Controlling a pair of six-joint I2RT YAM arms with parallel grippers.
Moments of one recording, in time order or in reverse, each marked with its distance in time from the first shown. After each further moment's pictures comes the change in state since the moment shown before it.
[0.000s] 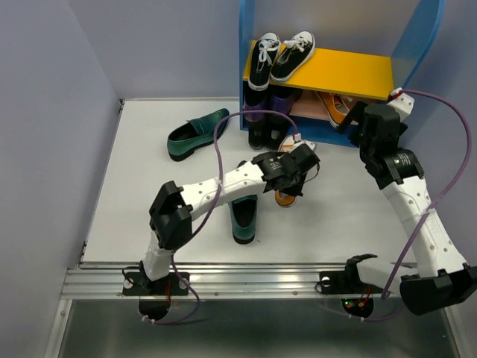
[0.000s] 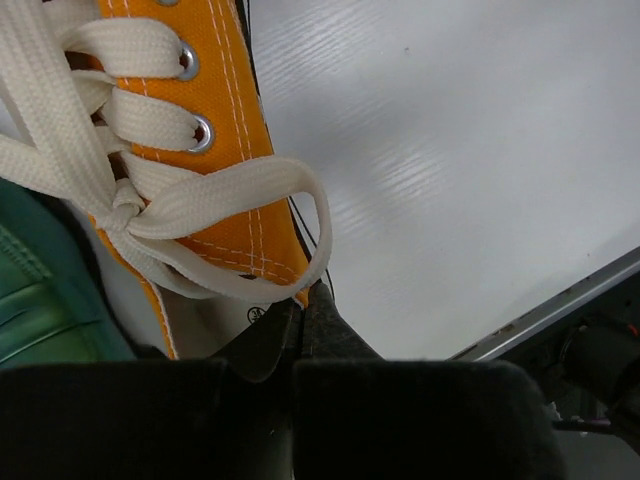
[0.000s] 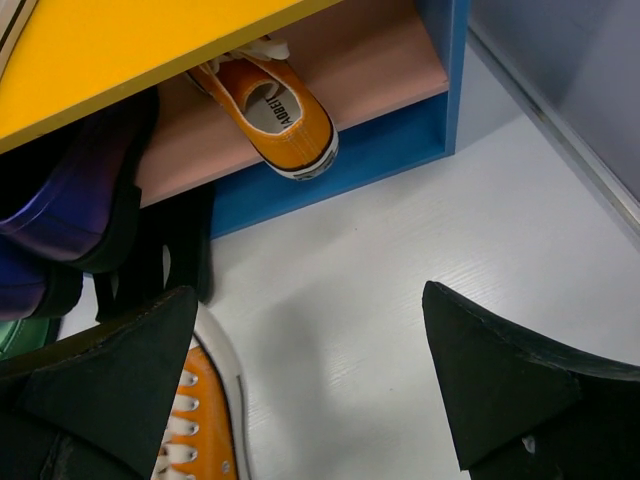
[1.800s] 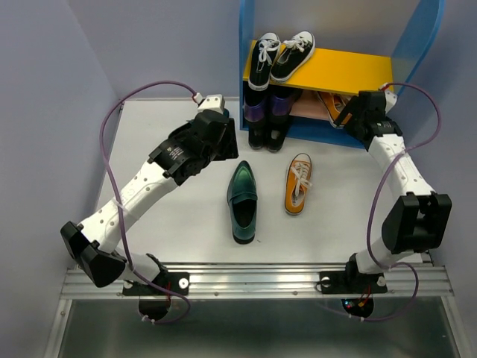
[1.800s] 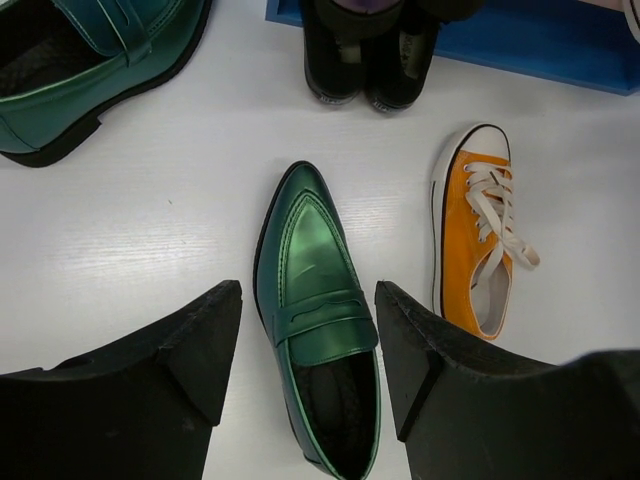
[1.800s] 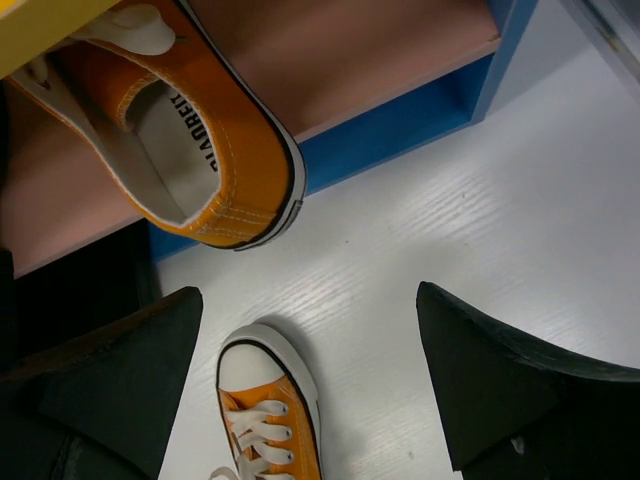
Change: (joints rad) left arm 0.335 -0.563 -0.311 0.040 -0.159 0.047; right arm -0.209 0.403 0.088 0.081 -0.200 0.037
